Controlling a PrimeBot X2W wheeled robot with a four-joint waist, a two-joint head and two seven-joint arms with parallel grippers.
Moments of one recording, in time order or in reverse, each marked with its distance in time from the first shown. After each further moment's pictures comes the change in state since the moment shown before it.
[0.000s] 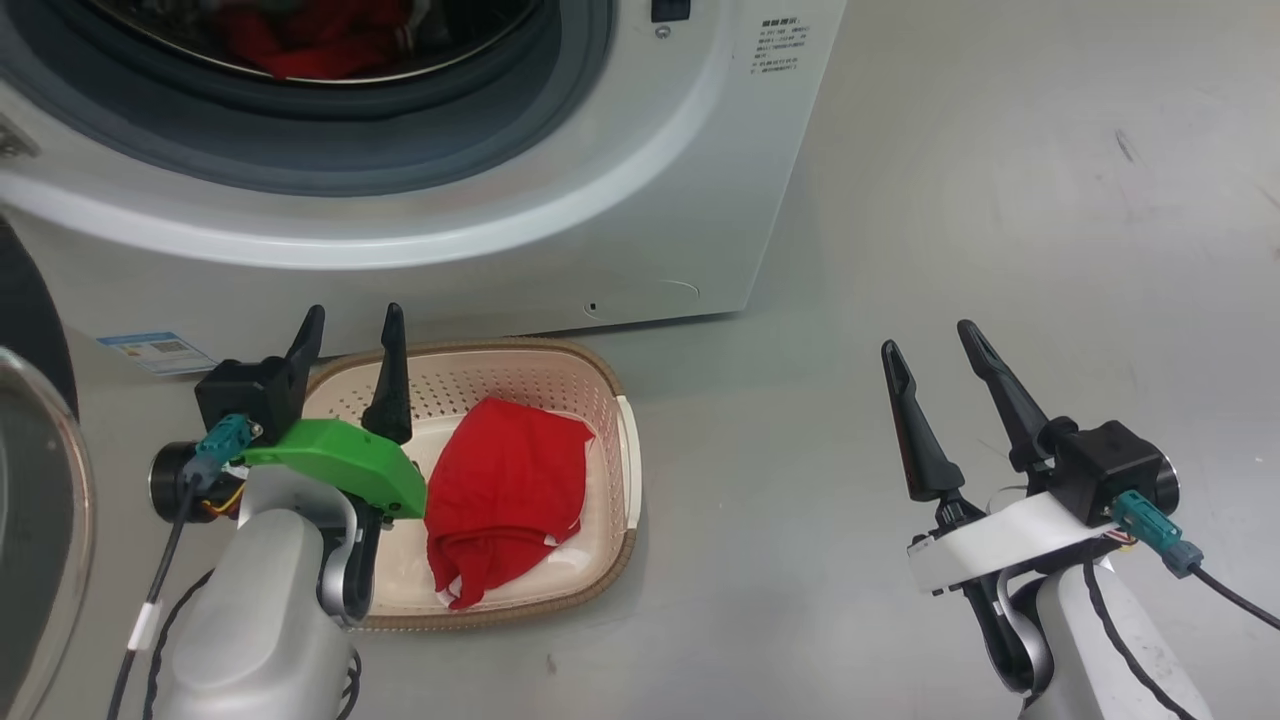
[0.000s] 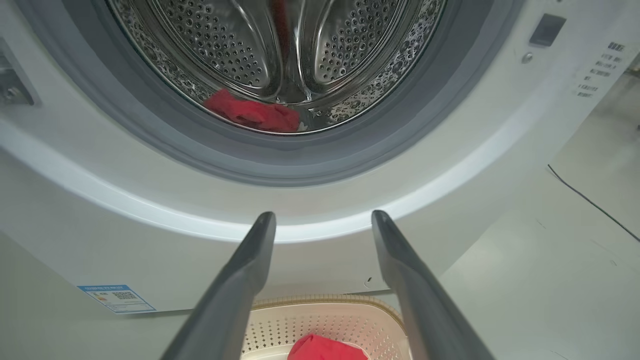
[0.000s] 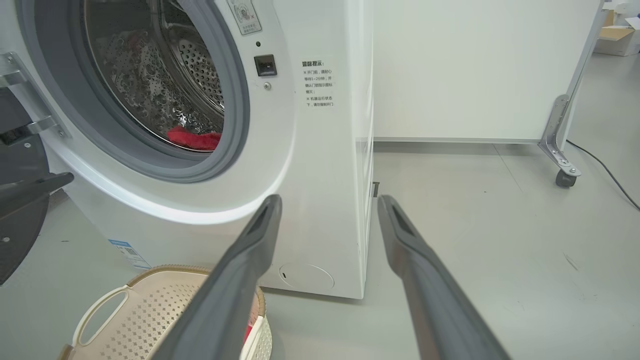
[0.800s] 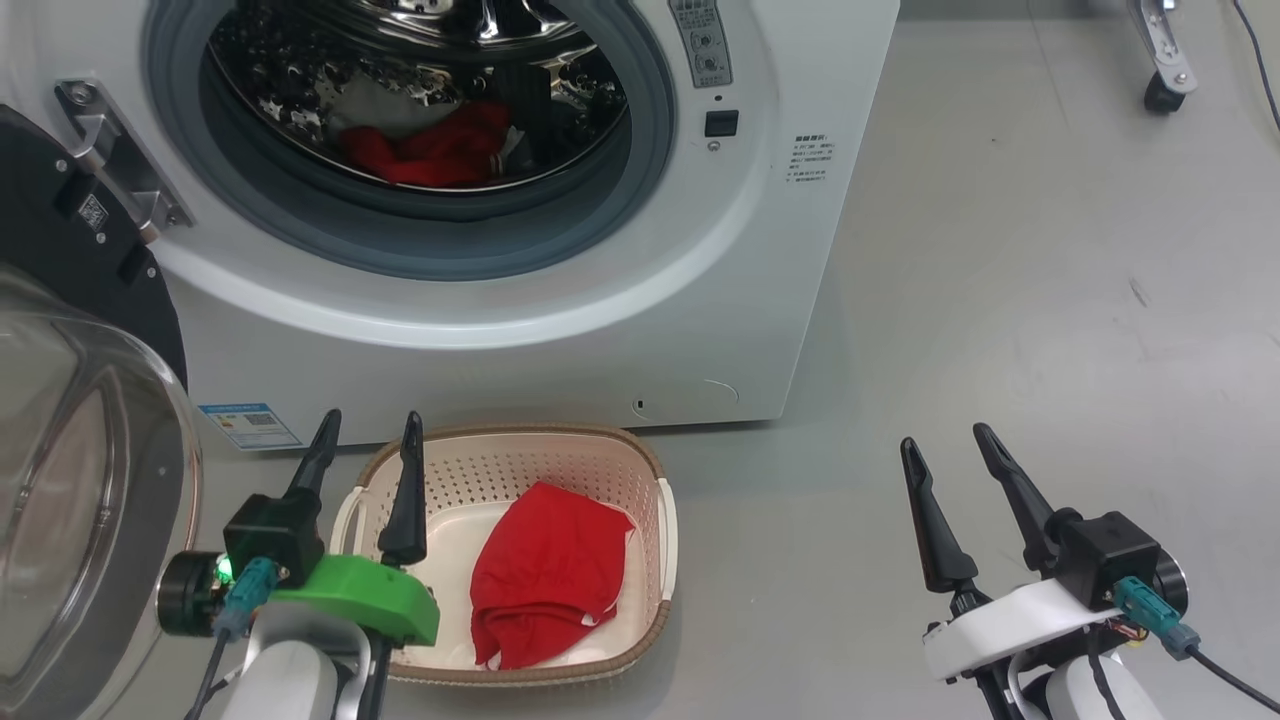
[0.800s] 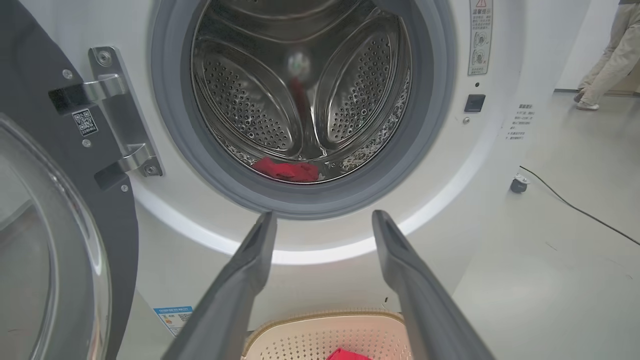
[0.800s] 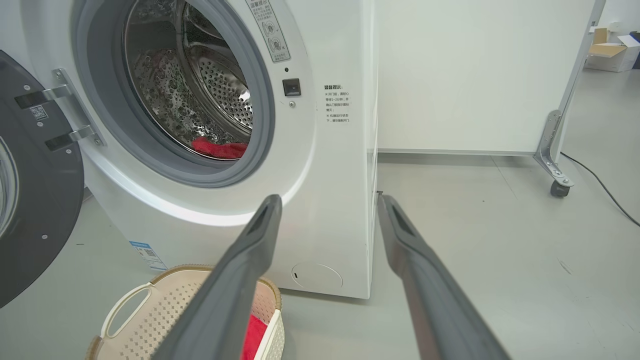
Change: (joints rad) left arm 0.300 0.018 0.002 -0.311 0.111 0.041 0.000; right arm 0.153 0.006 -0.025 0.004 0.000 -0.026 0.000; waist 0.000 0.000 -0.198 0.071
